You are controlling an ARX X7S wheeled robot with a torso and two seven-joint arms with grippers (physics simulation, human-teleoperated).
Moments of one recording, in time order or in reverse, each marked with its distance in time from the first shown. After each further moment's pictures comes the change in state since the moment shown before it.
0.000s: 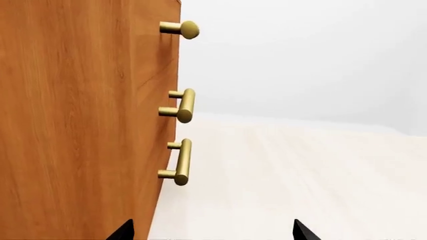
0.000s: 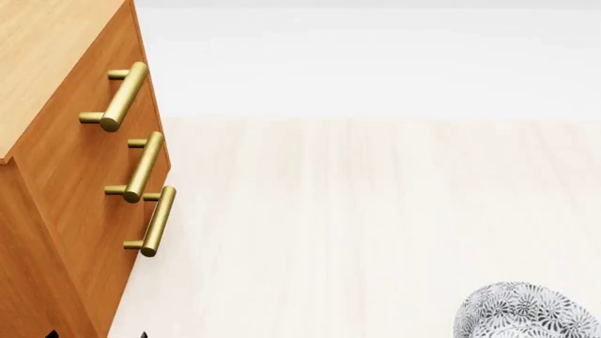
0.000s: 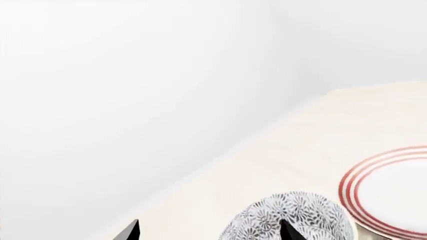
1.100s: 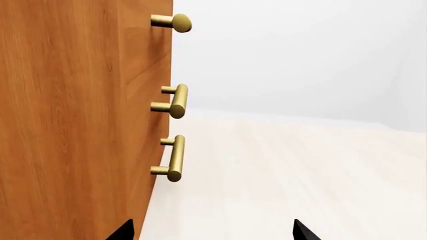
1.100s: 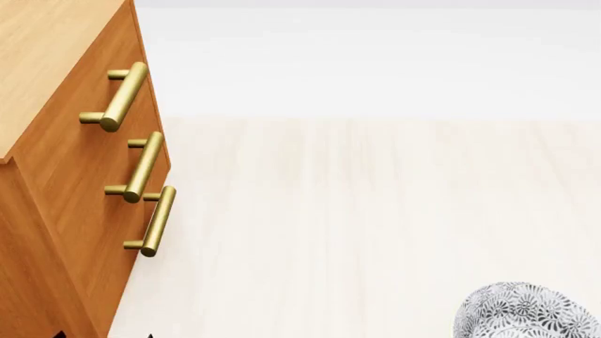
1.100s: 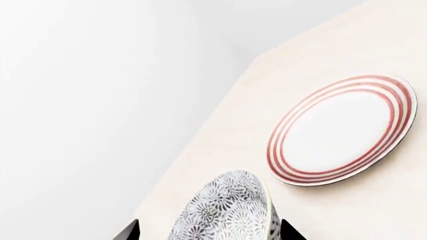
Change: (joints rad) left arm -0.013 -0.021 0.023 -0.012 -0.027 0.003 -0.002; right arm 0.027 -0.009 0.100 0.102 0.333 -0.102 0.085
